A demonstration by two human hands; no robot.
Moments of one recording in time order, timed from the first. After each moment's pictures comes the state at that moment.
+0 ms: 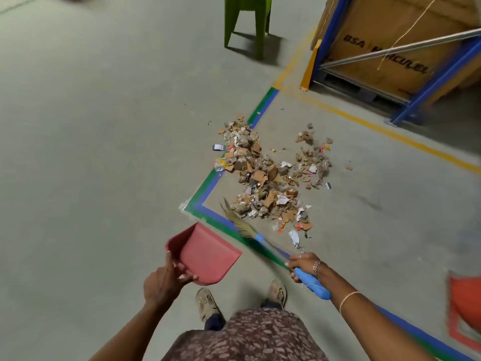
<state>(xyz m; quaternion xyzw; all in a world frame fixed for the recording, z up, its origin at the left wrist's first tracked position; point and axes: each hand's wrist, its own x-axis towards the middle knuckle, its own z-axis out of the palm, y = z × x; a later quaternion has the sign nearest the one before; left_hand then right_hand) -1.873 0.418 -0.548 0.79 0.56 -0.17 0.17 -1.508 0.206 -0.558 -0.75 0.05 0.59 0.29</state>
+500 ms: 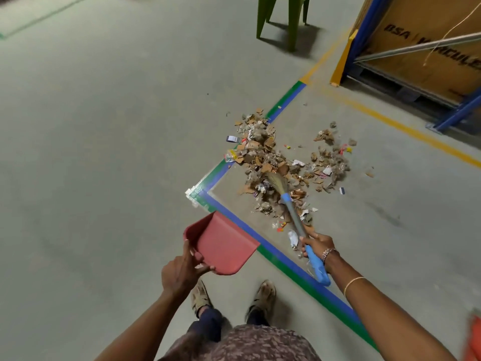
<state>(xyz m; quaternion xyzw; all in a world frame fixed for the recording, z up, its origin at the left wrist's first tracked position) -1.733 0.283 -0.532 0.77 0.61 -0.14 0.15 -1.349 0.160 -0.562 -0.76 0.00 0.52 0.40</state>
